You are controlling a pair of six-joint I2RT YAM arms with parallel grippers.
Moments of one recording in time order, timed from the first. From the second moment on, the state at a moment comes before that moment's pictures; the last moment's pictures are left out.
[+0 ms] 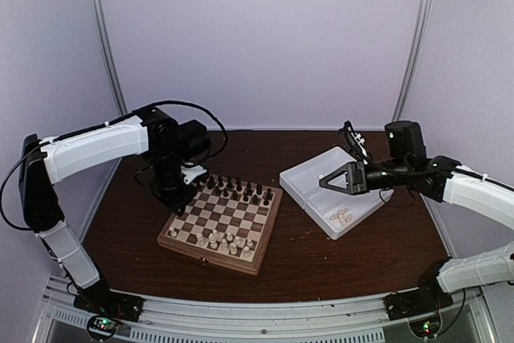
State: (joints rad) left arm -0.77 1.66 1.46 -1.36 -0.04 -0.18; right arm 0.54 1.11 0.83 -0.21 -0.73 0.47
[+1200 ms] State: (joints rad) left arm -0.74 2.03 1.60 -1.50 -0.05 -0.07; right arm 0.49 1.10 0.82 -0.24 -0.74 0.46
